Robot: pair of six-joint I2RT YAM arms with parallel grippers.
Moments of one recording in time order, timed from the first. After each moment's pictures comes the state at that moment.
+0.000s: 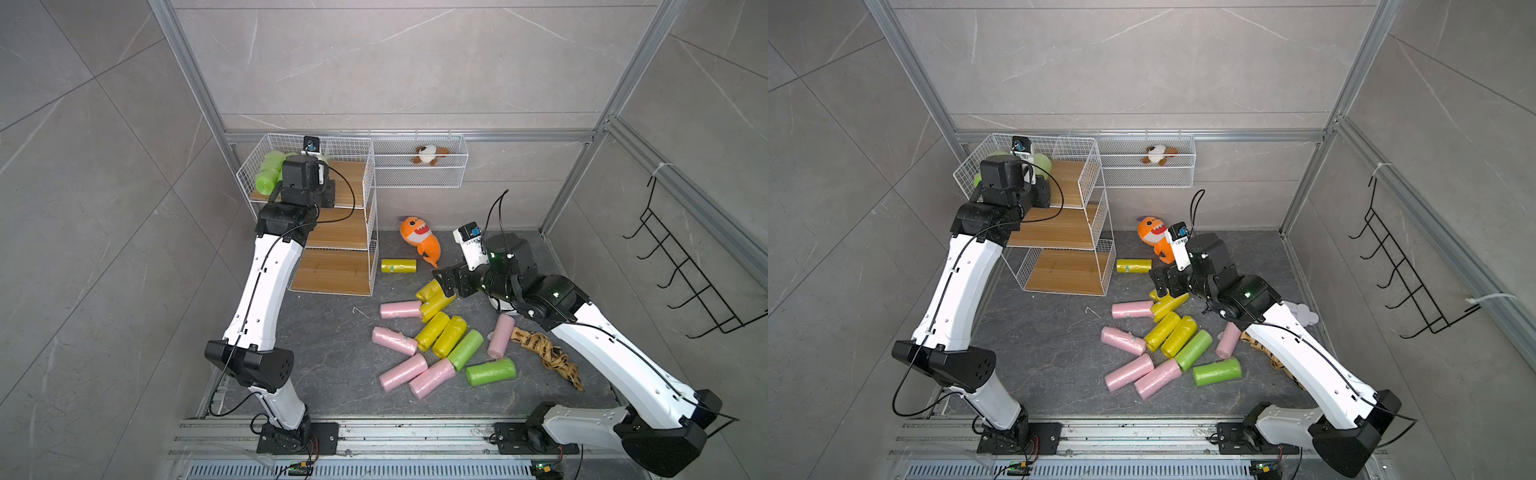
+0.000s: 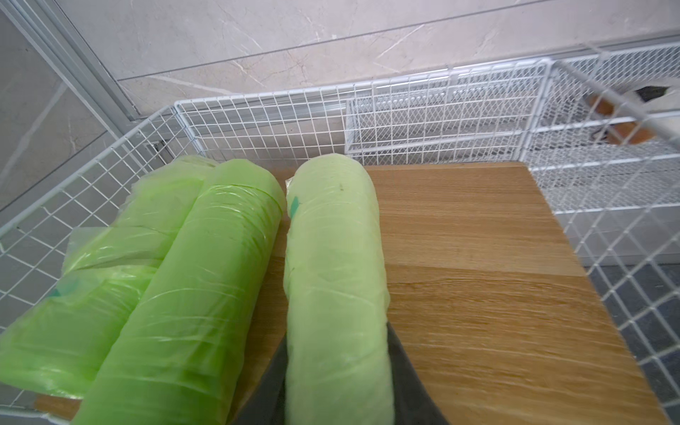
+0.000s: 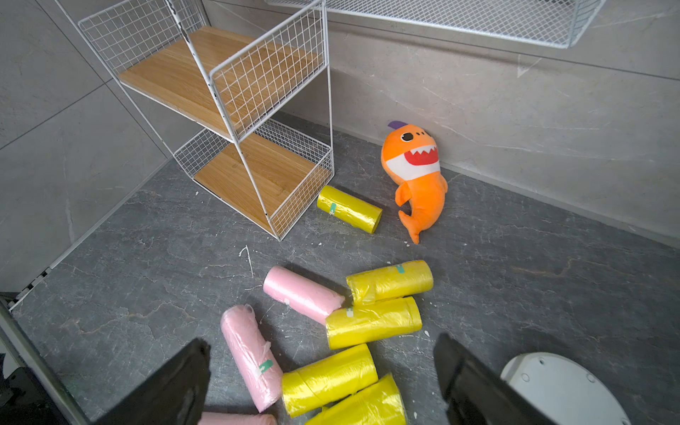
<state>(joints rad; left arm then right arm) -0.26 1.72 2.18 -0.77 -0.33 0.08 0.67 1.26 1.44 -0.71 0.08 0.12</state>
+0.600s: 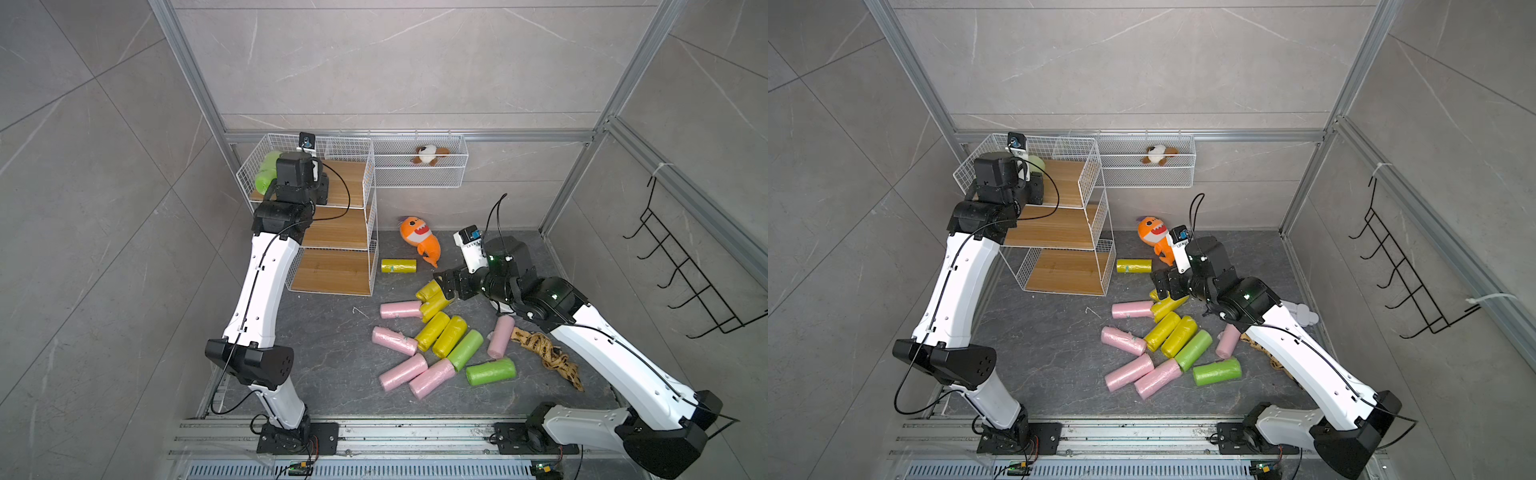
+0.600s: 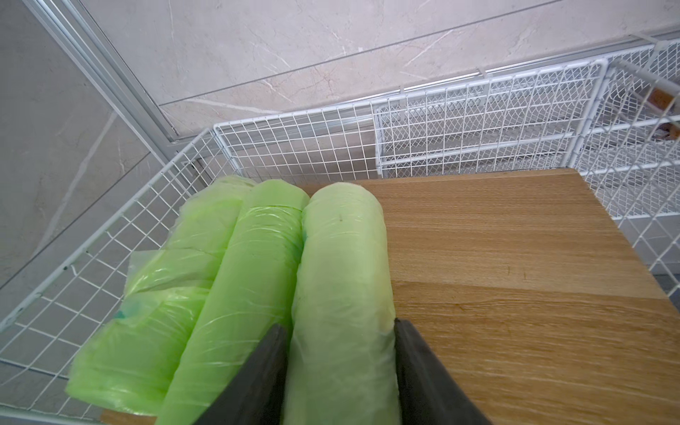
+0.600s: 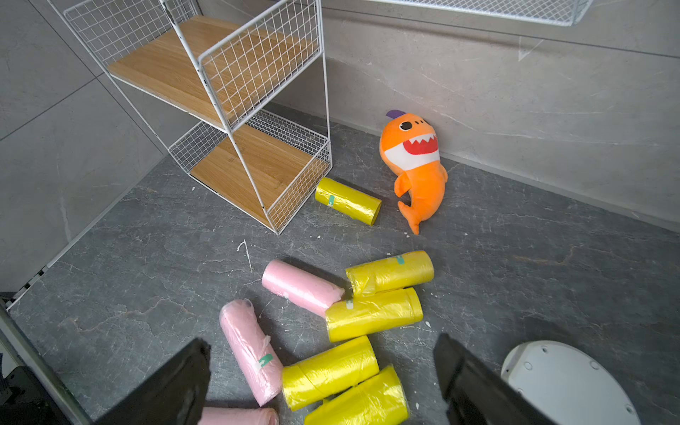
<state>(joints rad) -0.24 1.73 2.20 -0.75 -0.36 0.15 0.67 1.25 1.41 -0.71 0.09 0.14</state>
